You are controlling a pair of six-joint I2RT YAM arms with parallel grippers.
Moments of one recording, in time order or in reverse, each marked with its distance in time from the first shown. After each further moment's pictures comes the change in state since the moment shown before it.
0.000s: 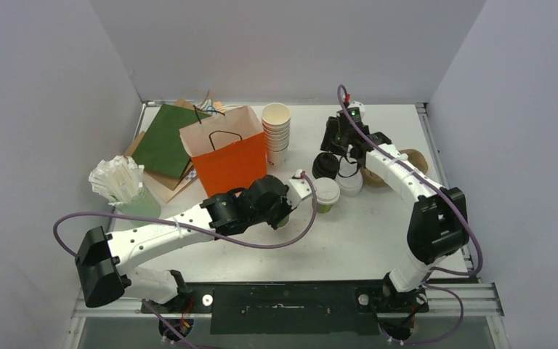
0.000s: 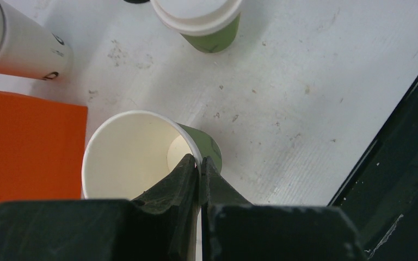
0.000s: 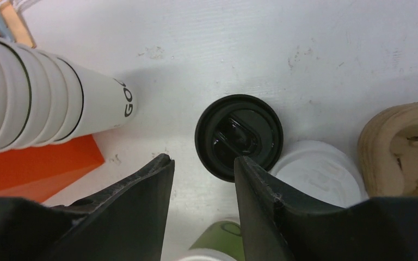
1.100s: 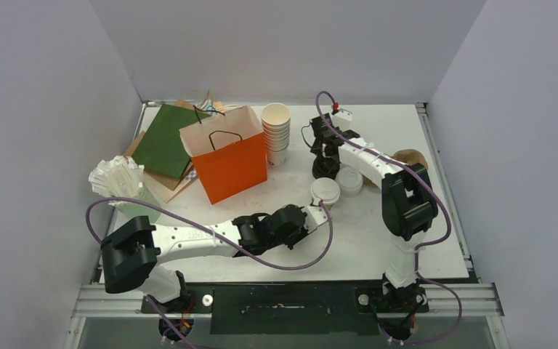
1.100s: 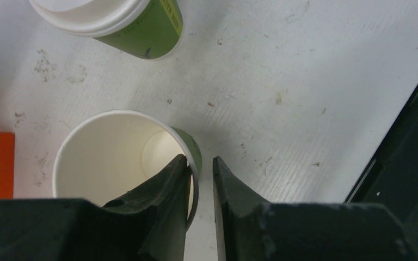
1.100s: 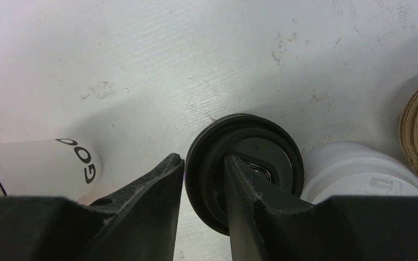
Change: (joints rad) left arm -0.143 0.166 -0.214 0.378 -0.082 -0.047; right arm 0.117 0.309 0.164 -0.043 0.357 0.274
